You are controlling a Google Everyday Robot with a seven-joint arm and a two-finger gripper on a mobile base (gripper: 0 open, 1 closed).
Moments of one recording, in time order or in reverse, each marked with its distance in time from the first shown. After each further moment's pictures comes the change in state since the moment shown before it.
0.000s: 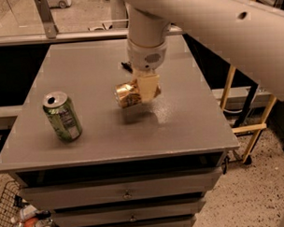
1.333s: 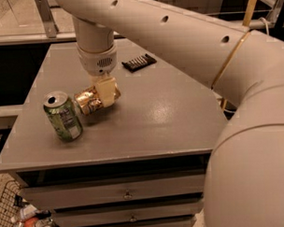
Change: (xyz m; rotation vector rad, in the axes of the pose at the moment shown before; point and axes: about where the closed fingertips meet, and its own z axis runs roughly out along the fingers) arm -0.101 -0.036 0.025 -0.030 -0.027 -0.217
